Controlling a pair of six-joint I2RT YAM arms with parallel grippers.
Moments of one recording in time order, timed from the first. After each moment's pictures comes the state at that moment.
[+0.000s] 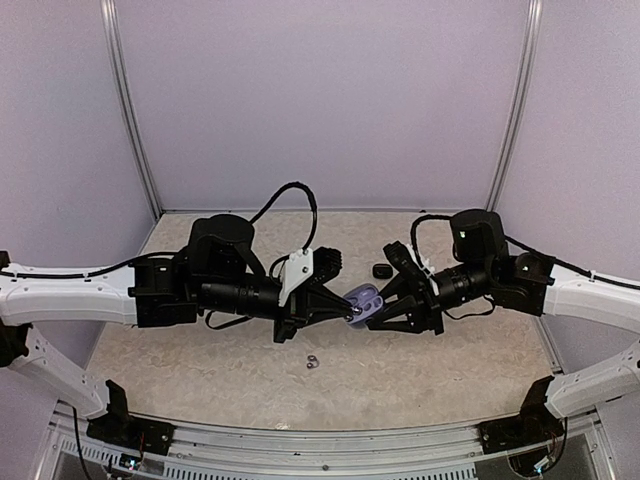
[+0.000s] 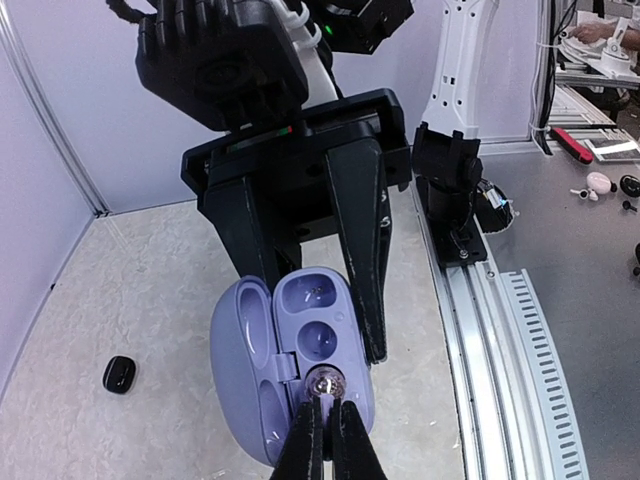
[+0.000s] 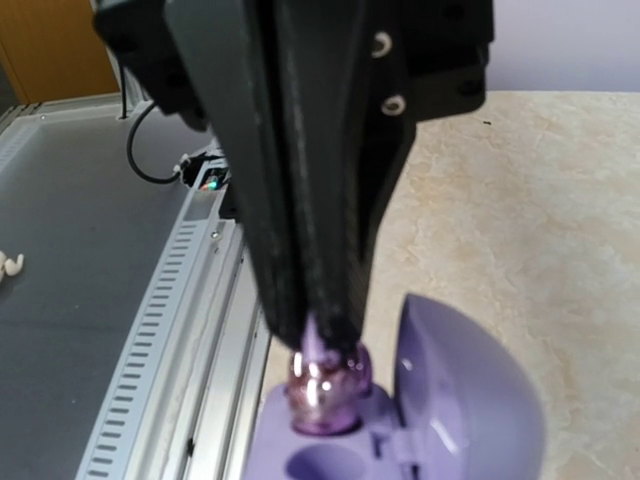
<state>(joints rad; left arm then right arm) -1.14 1.36 1.04 0.02 0.31 0.29 0.84 1.16 0.85 -0.14 -0.83 -0.27</state>
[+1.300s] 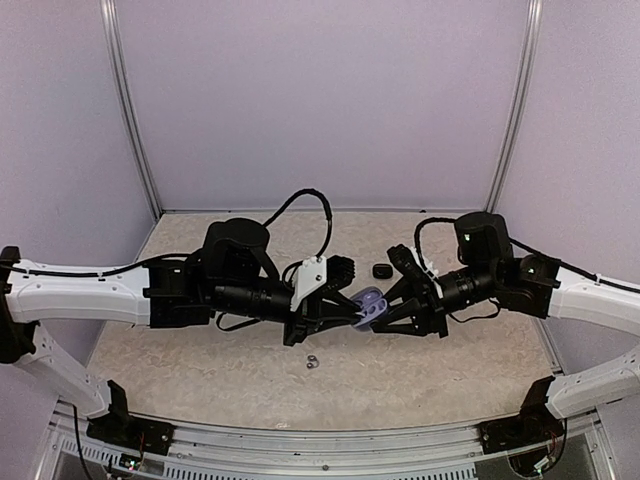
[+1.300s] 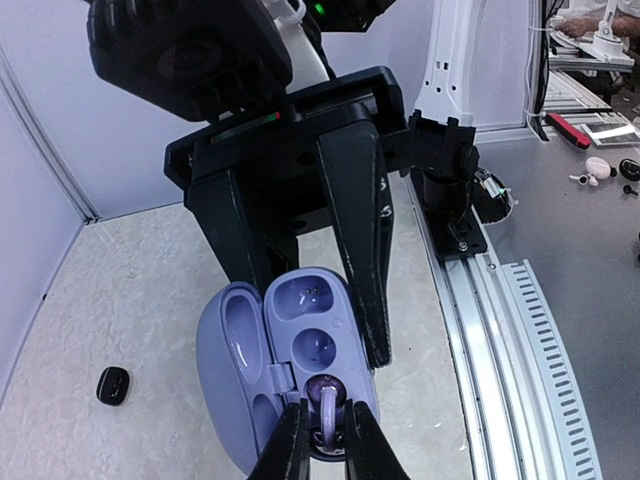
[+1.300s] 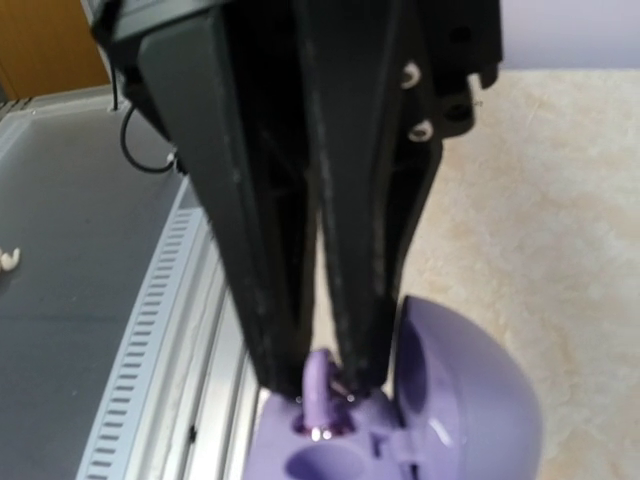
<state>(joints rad) -1.15 1.43 1.06 0.04 0.33 0.34 0.84 1.12 0.84 -0.19 -0.80 -0.26</state>
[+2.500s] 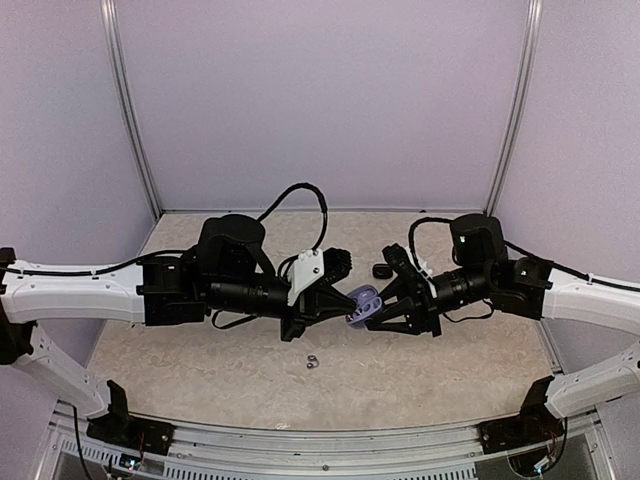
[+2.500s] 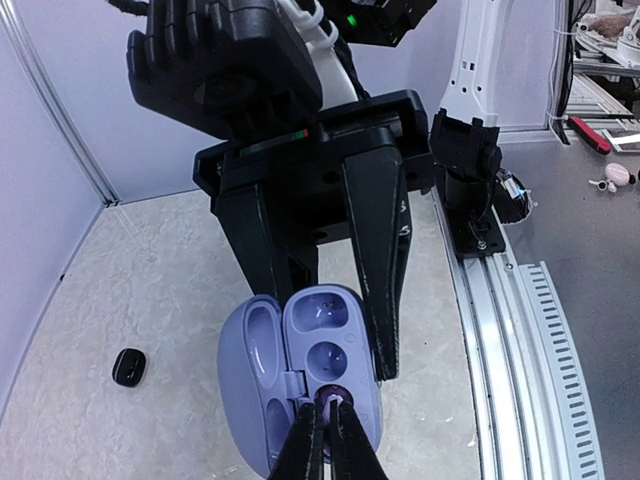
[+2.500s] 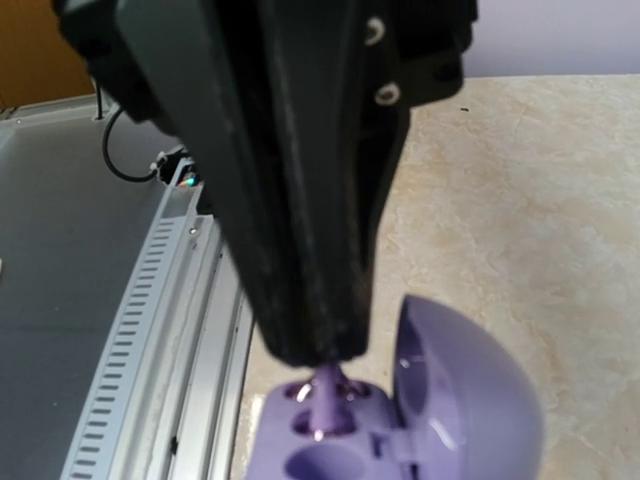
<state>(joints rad) -1.15 1.40 1.07 0.00 0.26 0.31 0.84 1.15 0.82 -0.10 -0.79 -0.24</state>
